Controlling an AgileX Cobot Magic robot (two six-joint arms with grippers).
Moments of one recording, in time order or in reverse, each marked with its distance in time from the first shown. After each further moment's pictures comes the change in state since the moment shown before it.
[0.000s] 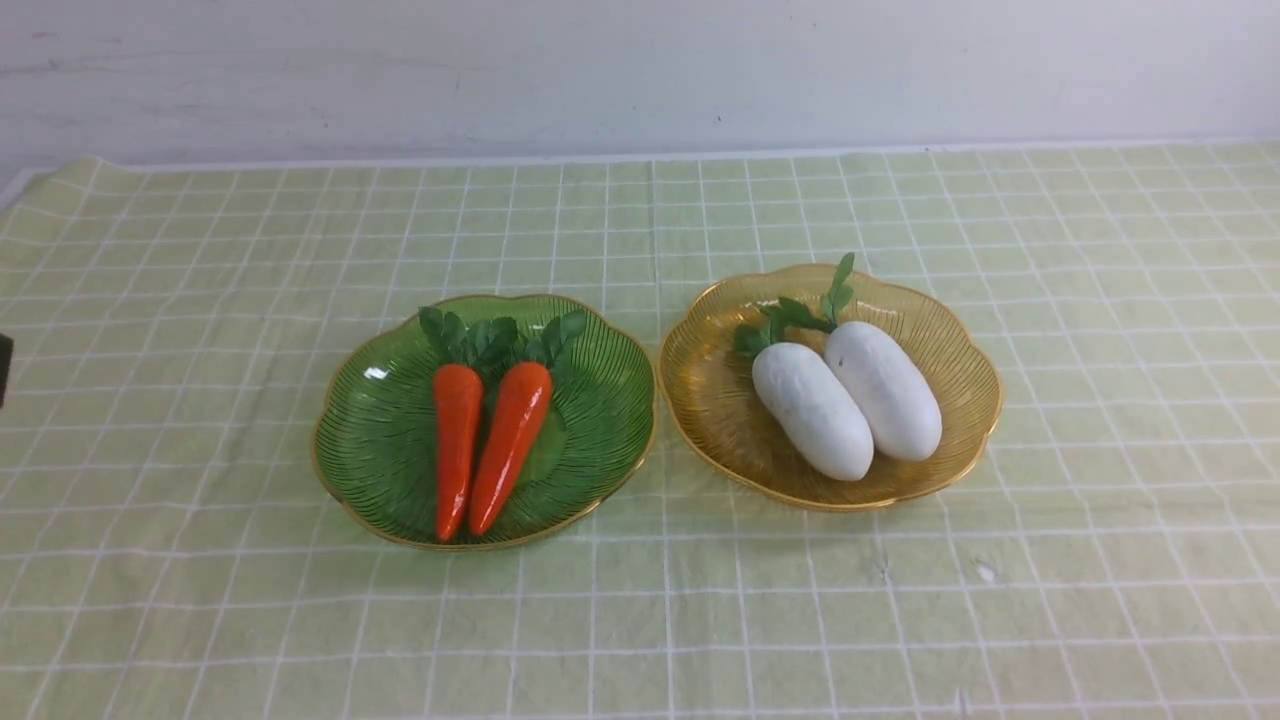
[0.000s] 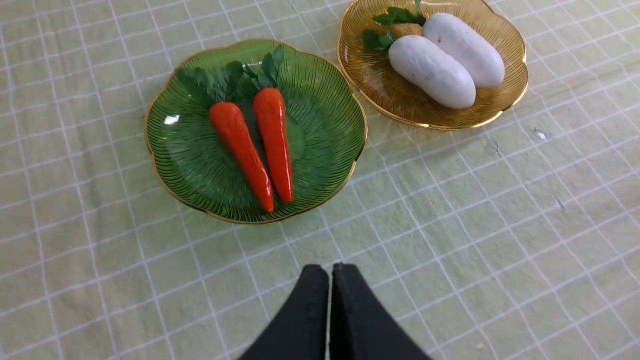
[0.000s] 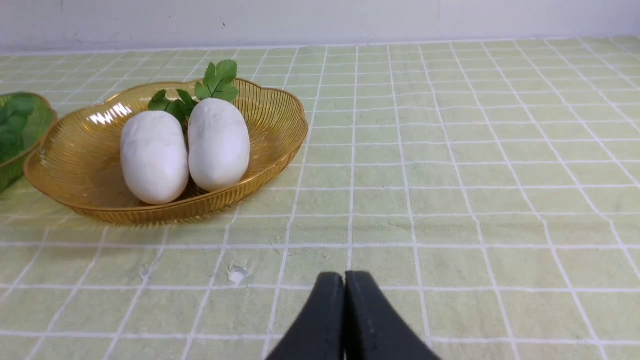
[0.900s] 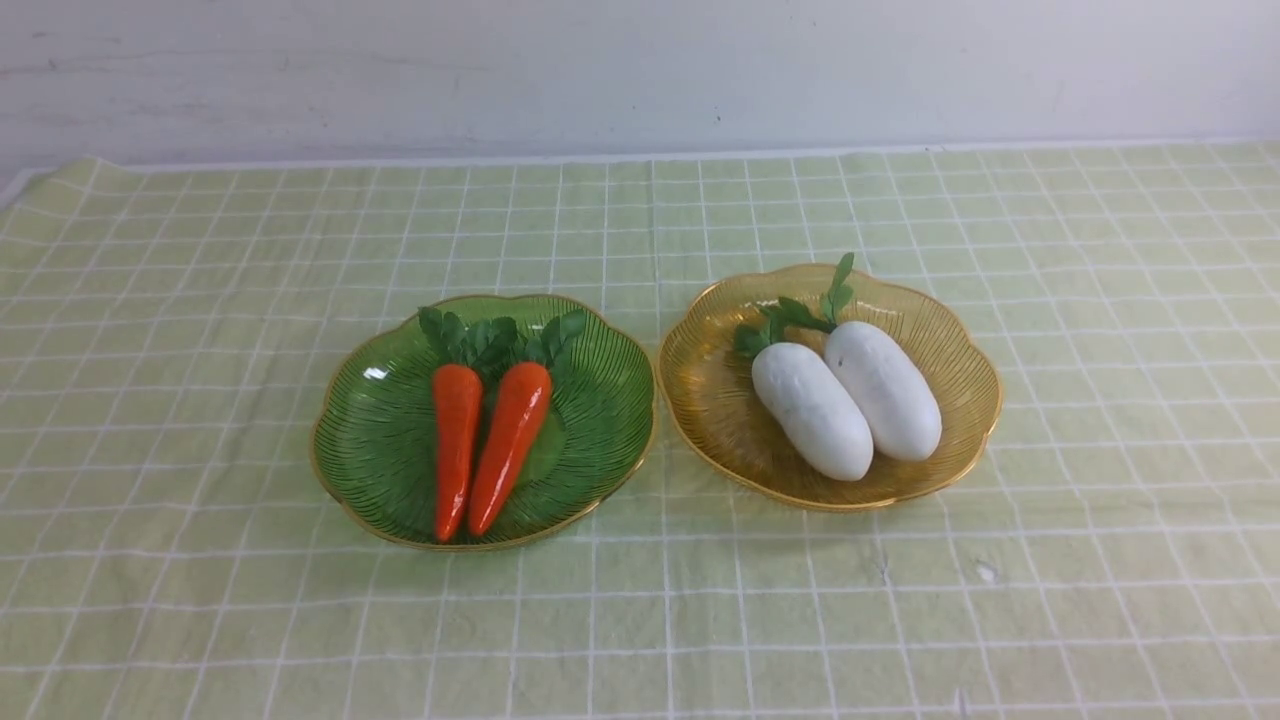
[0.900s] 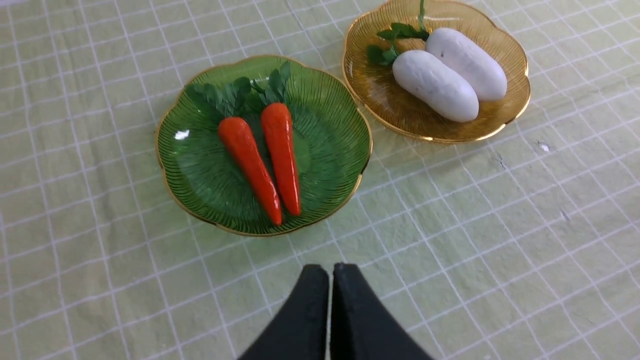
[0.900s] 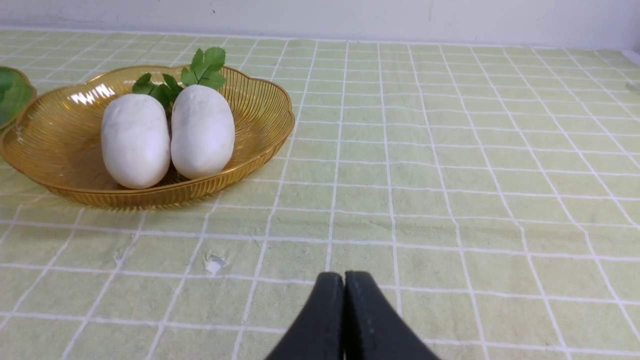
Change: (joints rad) right arm 0.000 0.000 -0.002 -0.100 0.004 0.010; left arm 0.000 -0.013 -0.024 0.015 0.001 0.000
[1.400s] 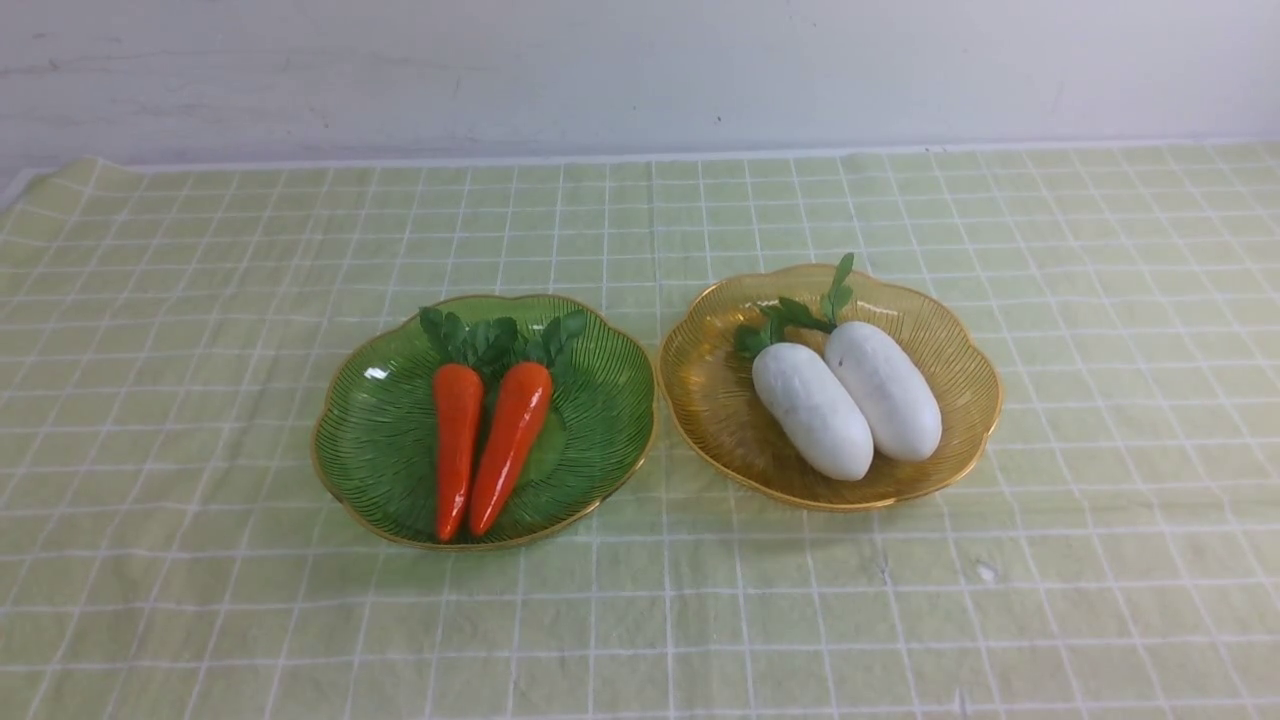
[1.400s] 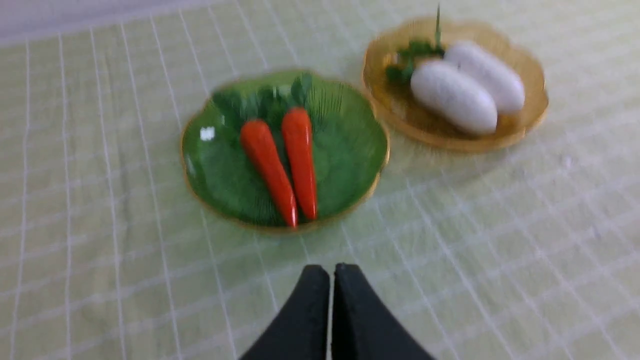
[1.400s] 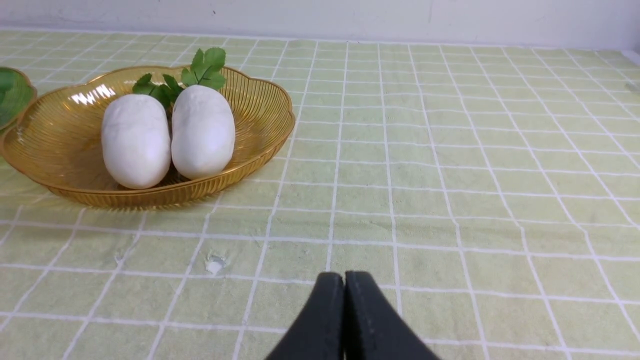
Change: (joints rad) right arm 0.000 0.000 0.000 0.000 0.000 0.000; left arm 0.000 -0.530 0.520 -0.002 -0.326 -0.007
